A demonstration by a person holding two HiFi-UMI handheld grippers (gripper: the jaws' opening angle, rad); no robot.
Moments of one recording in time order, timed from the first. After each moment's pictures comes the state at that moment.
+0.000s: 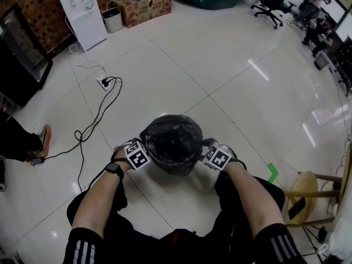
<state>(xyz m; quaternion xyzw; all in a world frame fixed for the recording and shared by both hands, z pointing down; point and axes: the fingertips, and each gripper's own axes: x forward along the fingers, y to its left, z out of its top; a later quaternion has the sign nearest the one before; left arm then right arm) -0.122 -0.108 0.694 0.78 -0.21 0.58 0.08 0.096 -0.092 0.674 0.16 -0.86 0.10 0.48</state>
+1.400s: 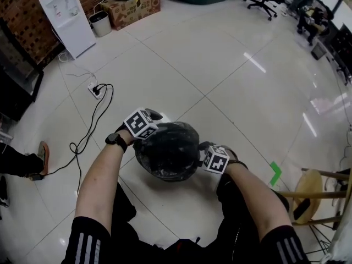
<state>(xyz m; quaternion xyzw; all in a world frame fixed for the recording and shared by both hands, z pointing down) -0.006 -0.248 0.605 0.90 -0.12 0.41 0.12 0.096 -0.106 0.688 0.09 -0.85 0.07 0.52</state>
